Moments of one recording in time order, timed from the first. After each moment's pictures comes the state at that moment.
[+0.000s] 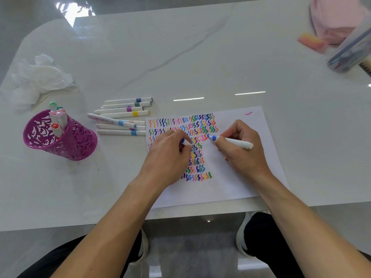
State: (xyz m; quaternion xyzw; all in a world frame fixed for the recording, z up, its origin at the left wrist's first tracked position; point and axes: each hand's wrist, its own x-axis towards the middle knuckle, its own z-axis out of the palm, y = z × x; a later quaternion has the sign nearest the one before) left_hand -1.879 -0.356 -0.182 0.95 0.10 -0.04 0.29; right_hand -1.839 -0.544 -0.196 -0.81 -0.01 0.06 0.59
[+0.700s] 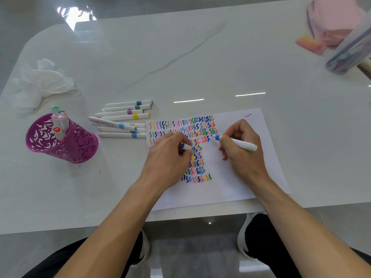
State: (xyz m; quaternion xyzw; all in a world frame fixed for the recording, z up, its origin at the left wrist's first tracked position) left_hand -1.882 -0.357 -0.174 0.95 0.11 -0.04 0.30; right_hand -1.843 -0.540 -0.197 -0.79 0.00 0.03 0.62
